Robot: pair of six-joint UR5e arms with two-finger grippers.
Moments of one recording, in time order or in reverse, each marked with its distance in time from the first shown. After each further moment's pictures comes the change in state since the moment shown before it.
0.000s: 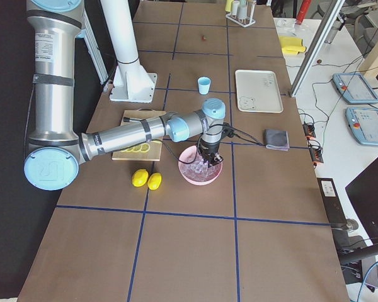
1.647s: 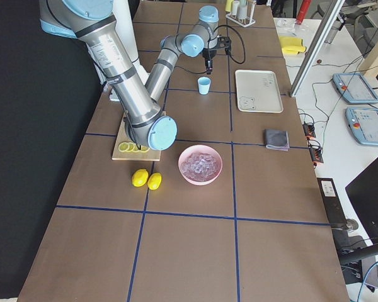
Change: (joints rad) left arm 0.011 0.000 -0.049 0.000 -0.029 -0.002; right arm -0.488 0.662 0.041 -0.145 -0.113 1.302
